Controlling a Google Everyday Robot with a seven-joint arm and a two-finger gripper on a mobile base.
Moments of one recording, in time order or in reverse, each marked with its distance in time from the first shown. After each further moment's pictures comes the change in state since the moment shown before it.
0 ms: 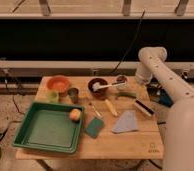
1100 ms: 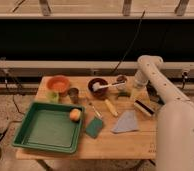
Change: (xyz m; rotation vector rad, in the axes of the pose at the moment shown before) arm -0.004 -0.017 0.065 0.013 -0.071 0.238
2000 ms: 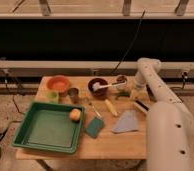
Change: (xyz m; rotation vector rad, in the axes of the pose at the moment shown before) arm 0.007 -0.019 0.029 -0.014 0.008 0.033
